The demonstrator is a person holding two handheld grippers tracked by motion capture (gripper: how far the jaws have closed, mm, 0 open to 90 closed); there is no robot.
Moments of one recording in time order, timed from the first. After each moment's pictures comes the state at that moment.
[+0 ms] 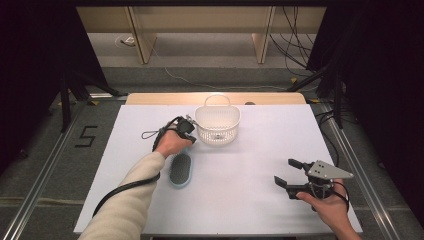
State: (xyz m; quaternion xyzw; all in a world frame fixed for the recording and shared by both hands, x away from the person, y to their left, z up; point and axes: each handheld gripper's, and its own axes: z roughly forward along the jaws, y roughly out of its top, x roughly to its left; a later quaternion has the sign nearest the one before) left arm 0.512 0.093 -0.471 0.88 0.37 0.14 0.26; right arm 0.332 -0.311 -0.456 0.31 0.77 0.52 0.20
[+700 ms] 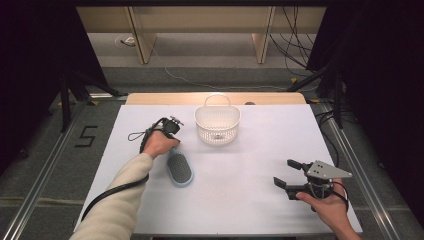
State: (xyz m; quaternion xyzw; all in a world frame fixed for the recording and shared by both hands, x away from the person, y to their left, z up) left arm 0.507 0.140 -0.470 0.86 0.44 0.13 0.21; right arm 0.332 -0.310 -0.458 0.31 0.77 0.52 0.19
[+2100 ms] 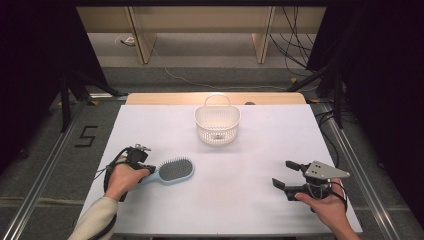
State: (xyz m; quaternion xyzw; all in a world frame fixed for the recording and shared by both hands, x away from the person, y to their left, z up) left arm 0.399 0.212 -0.477 0.81 0.52 0.10 0.25; right arm 0.332 -0.307 -0.459 0.31 0.78 0.52 0.19
